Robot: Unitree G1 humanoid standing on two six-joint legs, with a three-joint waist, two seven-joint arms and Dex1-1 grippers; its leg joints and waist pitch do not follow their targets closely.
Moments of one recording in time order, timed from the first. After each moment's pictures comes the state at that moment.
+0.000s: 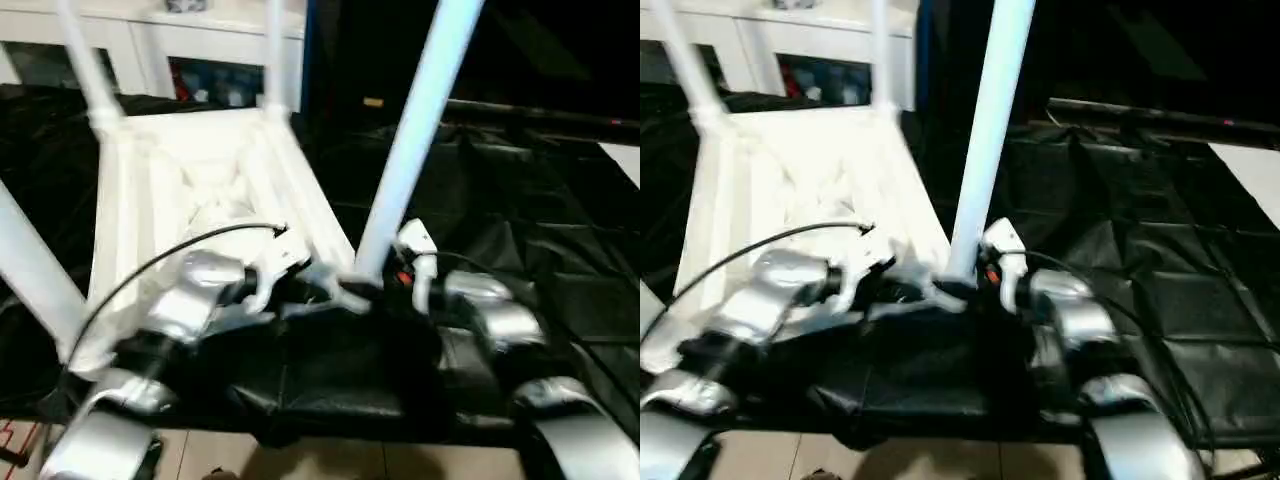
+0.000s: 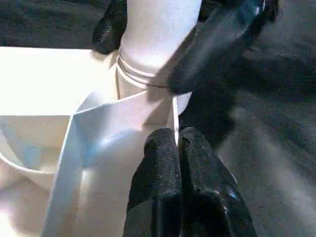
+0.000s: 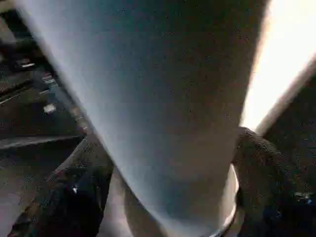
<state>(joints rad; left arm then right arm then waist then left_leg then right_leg) -0.59 0.32 -0.27 0.54 0.02 0.21 -1.21 -0.59 -0.24 0.08 0.79 0.15 0.11 1.15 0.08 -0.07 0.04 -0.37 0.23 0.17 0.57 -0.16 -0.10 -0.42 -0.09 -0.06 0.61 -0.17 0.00</state>
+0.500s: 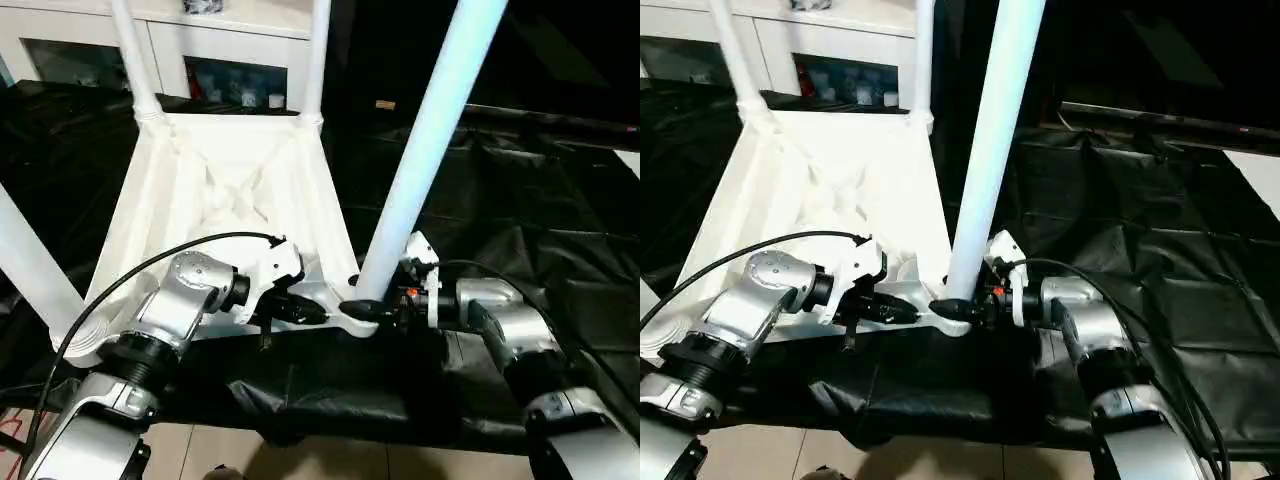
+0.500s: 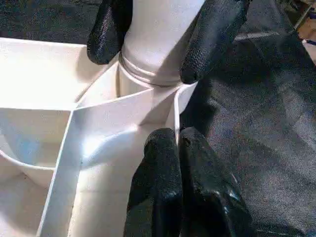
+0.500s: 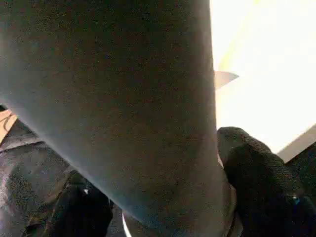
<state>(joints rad) -0.58 0.36 -0.28 0.51 0.00 0.21 -1.30 -0.56 -0.26 0.11 0.70 0.17 0.20 1.24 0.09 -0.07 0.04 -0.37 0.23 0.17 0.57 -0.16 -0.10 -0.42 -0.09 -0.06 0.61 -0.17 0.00</state>
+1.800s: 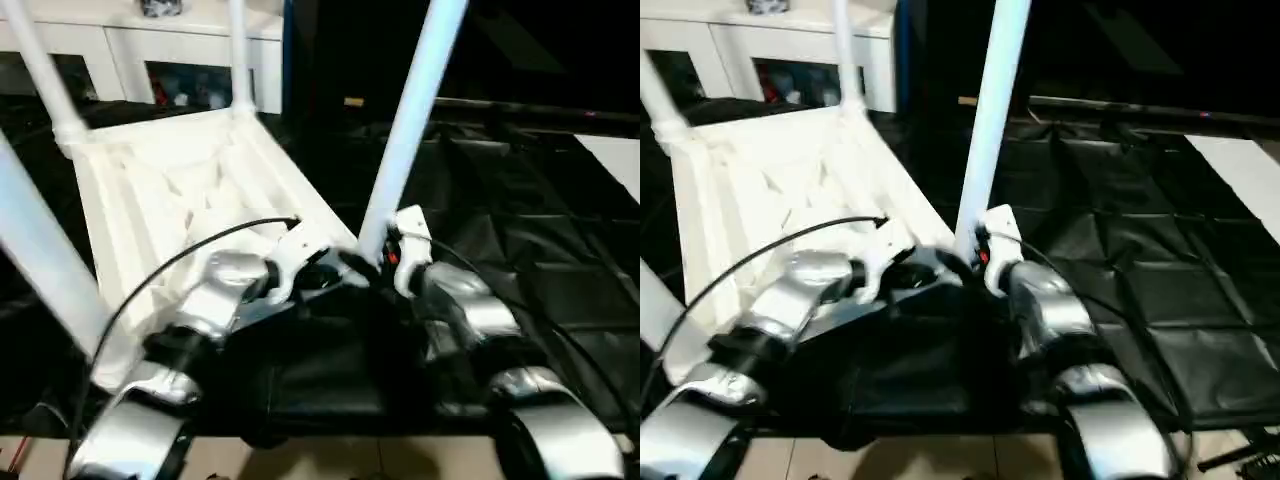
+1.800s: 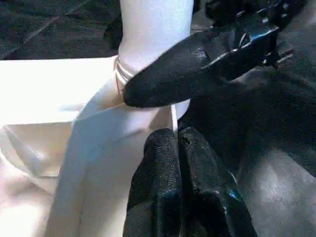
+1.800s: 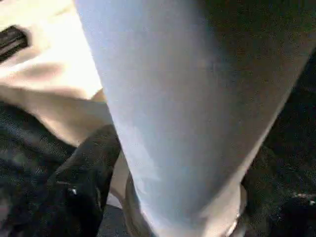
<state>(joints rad) -0.64 0.22 -0.23 0.63 0.06 0.18 -1.00 -0.64 -0.14 0.03 0.86 0.09 0.07 0.80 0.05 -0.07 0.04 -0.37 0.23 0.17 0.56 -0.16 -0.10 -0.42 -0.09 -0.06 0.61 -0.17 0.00</state>
